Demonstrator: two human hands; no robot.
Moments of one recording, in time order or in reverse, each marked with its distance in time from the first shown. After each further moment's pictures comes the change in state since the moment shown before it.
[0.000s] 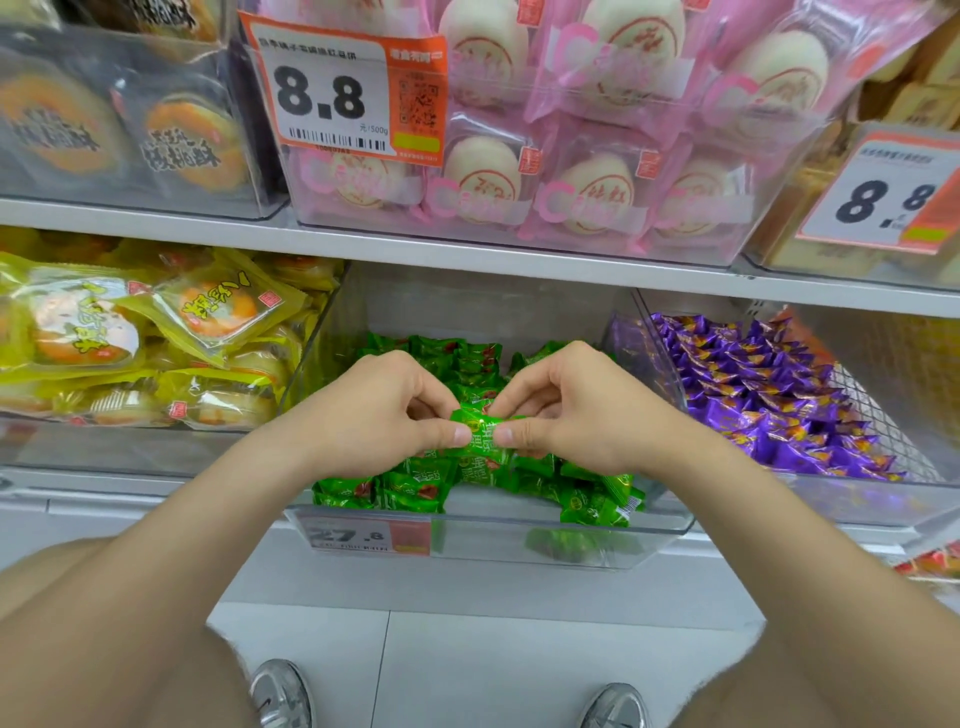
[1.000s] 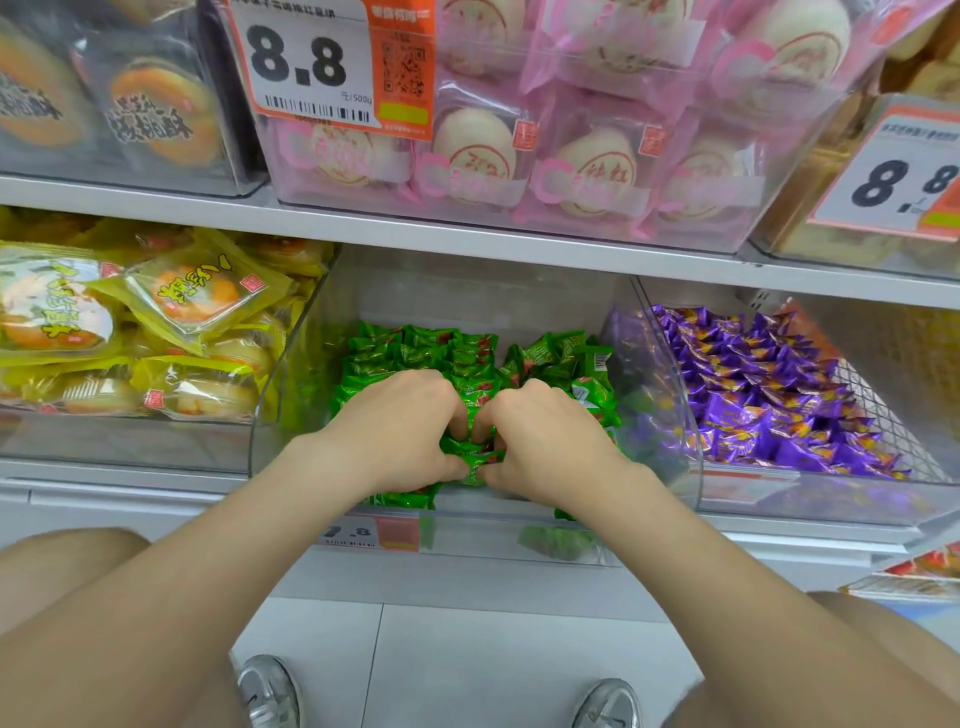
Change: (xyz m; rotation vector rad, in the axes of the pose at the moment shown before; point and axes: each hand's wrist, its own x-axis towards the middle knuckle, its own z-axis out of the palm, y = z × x) left_hand 0.025 -0.003 0.041 0.525 0.018 -0.042; right_hand 0.018 0.023 0.056 -0.717 0.057 -0.032
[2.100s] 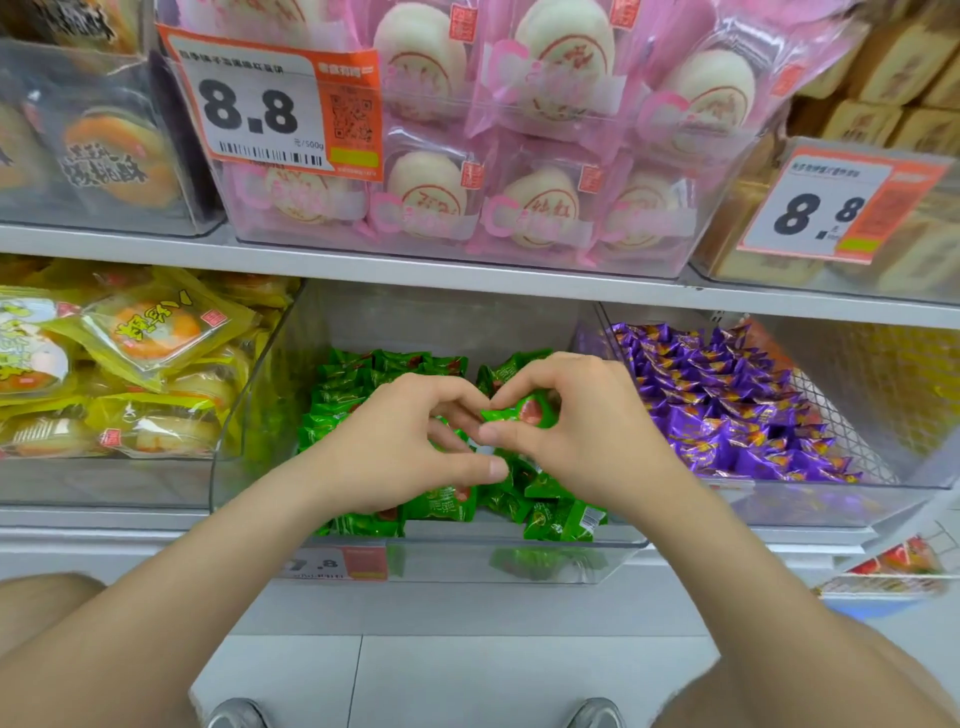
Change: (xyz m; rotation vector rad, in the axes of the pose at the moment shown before) left_hand -0.005 0.024 -0.018 -0.846 -0.002 0.078; right_hand -0.045 0.026 -0.065 0.434 0.331 0.086
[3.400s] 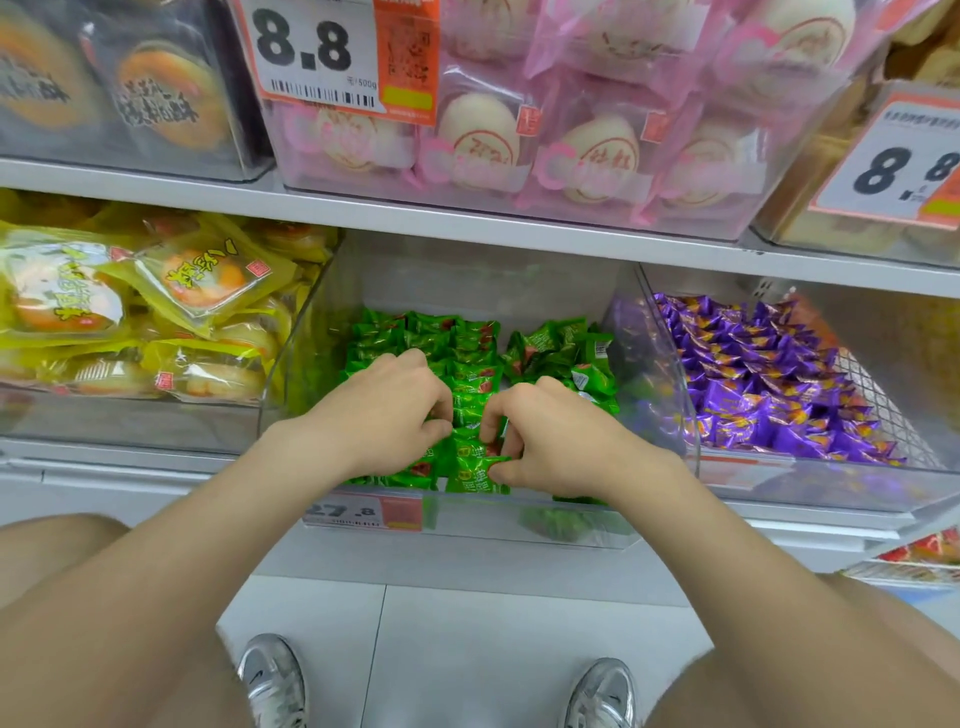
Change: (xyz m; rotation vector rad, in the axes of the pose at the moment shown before) left_hand -0.008 -0.042 -0.017 0.802 -0.015 -0.082; right_hand 0.010 0.007 0.060 -0.225 -0.512 -0.055
